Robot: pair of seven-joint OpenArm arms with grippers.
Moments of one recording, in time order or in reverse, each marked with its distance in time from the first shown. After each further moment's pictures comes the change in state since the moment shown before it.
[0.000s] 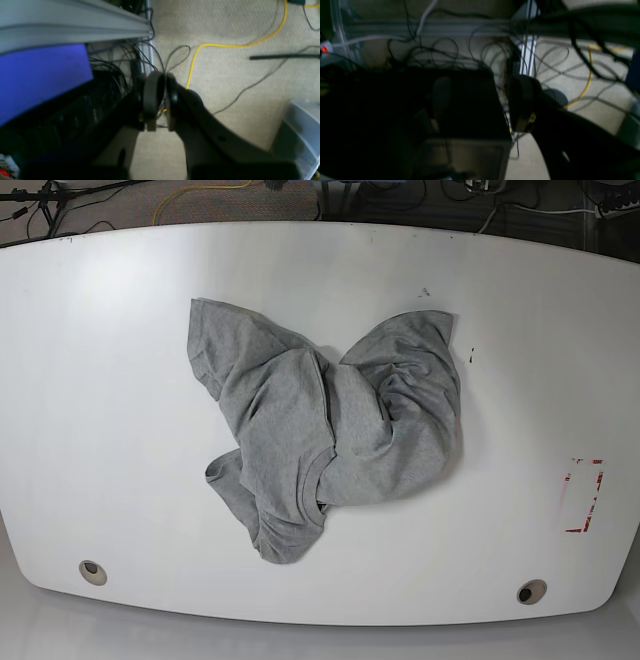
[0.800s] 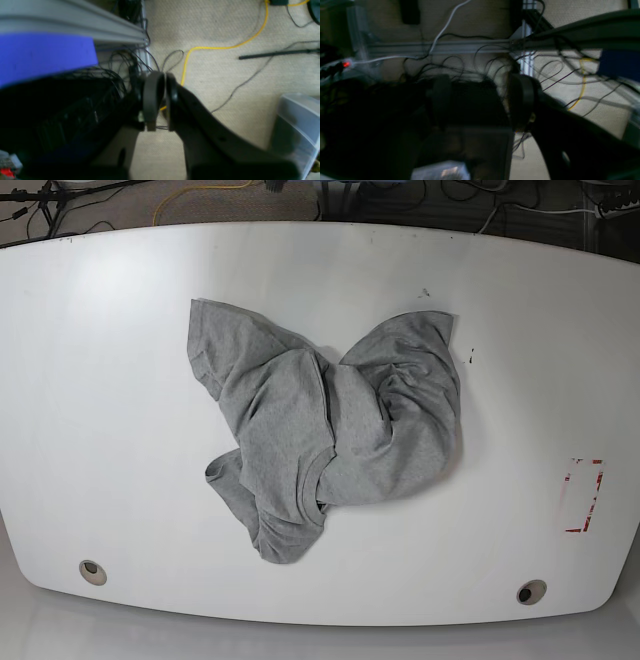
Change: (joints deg) left arm 19.5 -1.6 -5.5 26.2 -0.2 -0.3 1.0; right arm -14.5 -0.3 -0.3 18.3 5.2 0.1 -0.2
